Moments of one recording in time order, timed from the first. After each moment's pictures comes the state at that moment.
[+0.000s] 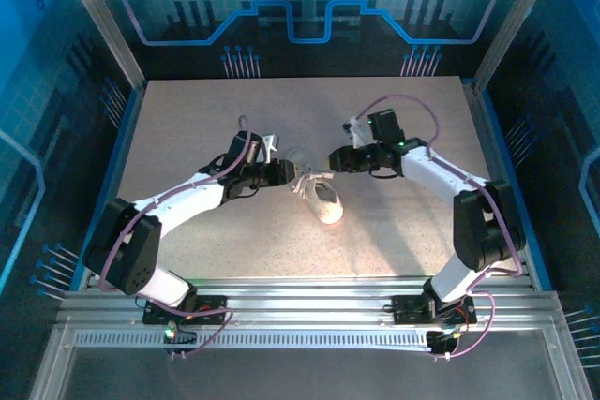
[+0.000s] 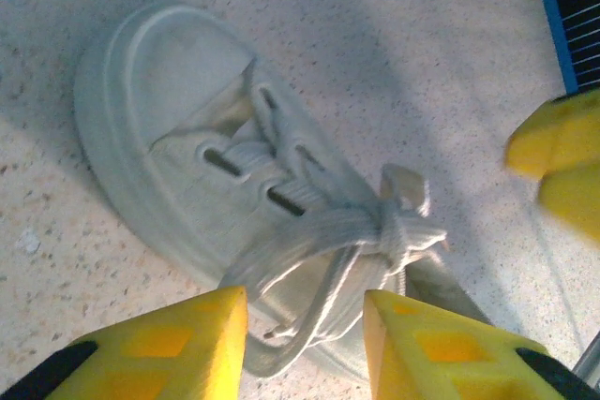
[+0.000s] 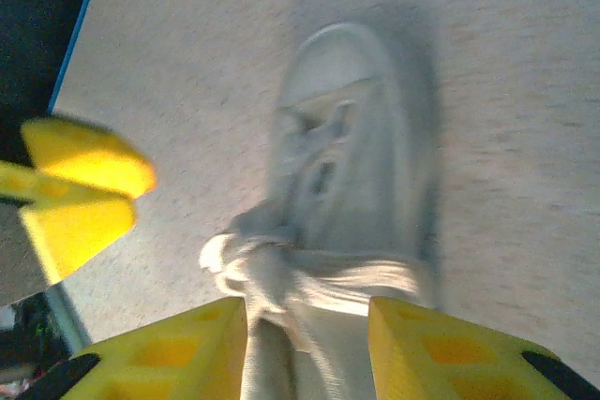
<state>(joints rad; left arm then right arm) -0.45 1.51 0.90 -0.11 0.32 -0.58 0.37 1.64 1.12 -0.37 -0.60 0.24</state>
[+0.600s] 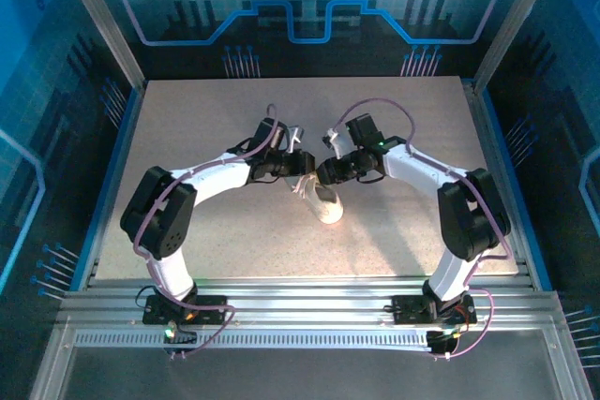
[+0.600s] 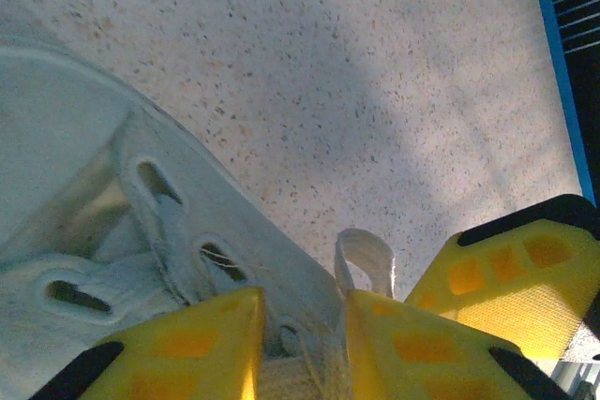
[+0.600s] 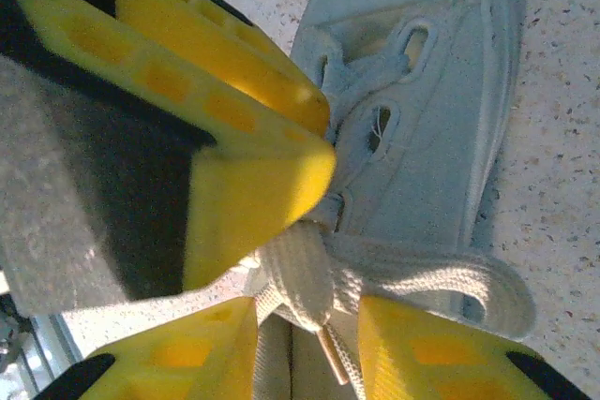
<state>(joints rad) -0.49 1.79 1.12 -0.11 0.41 -0.57 0.45 1.74 1.18 -0.48 -0.54 0.11</state>
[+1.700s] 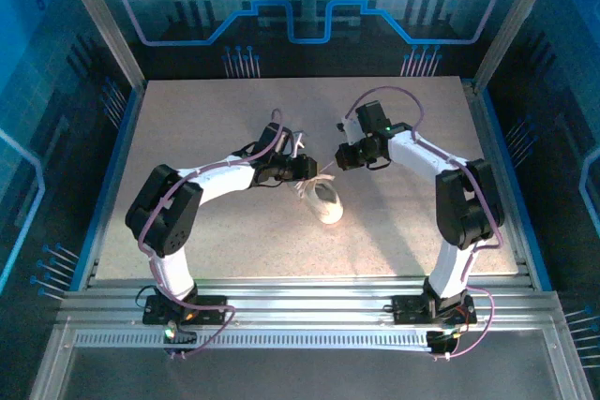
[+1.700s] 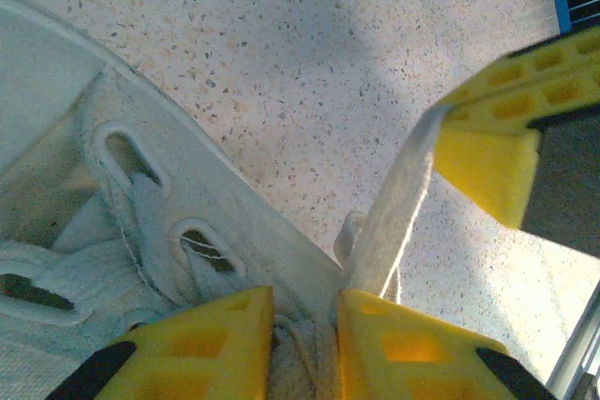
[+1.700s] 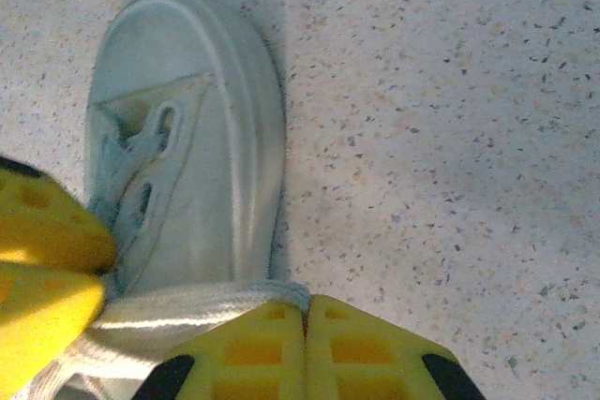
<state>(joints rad) -0.51 1.81 1.11 -0.09 0.41 -0.59 0.35 1.83 1.31 -0.56 -0.35 0.10</state>
